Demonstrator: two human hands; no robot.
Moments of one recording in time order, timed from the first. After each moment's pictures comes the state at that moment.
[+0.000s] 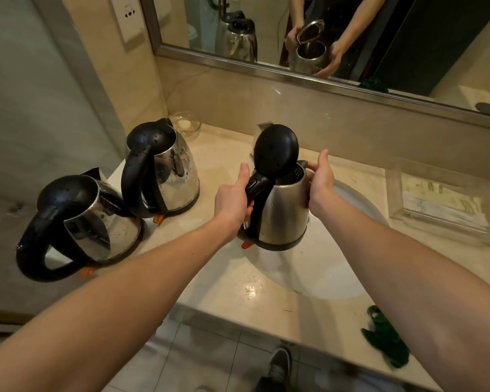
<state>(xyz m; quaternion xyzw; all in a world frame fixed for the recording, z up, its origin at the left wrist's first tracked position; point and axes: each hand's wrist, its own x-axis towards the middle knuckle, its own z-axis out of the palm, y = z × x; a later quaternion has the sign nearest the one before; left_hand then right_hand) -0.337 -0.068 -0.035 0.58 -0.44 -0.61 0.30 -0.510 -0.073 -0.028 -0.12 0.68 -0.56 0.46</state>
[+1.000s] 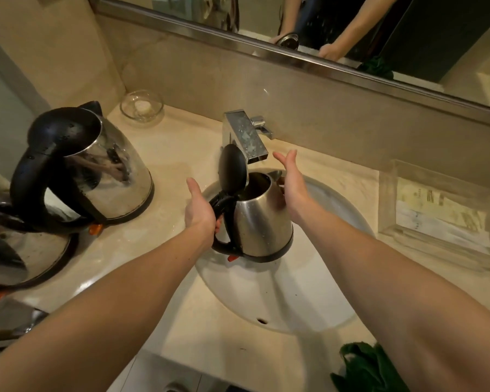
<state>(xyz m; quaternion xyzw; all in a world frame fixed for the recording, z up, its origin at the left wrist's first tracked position) -0.398 -0.119 -0.120 0.70 -0.21 -0.62 0.29 -0.566 -0.125 -0.087 -0.25 0.72 -0.43 0.48</state>
